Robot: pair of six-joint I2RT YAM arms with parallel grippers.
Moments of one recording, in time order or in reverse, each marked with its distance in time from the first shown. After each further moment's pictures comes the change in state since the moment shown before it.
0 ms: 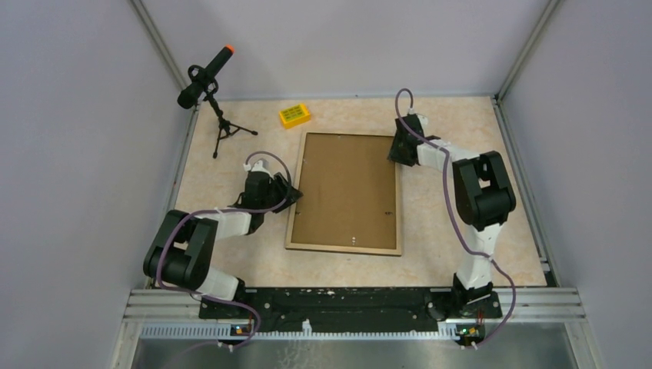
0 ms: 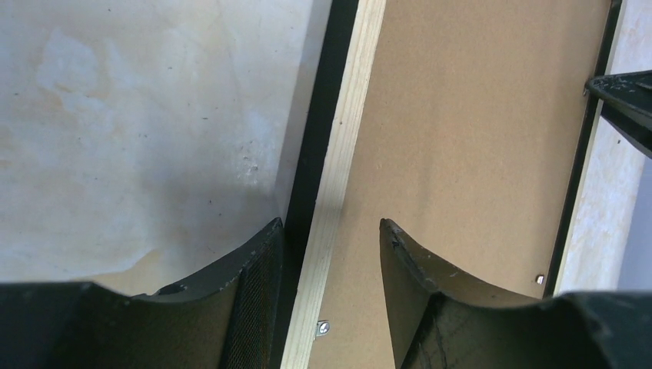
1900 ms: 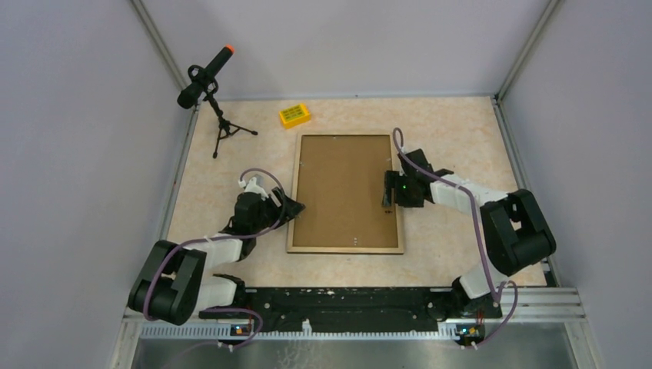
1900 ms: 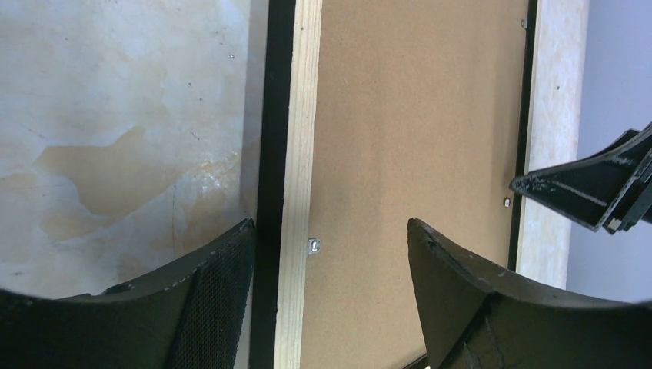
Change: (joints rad) left arm 0.000 -0.221 -0.255 0.154 0.101 -0.037; right arm 0.107 -0.391 -0.435 -0.096 -0.234 -0.138
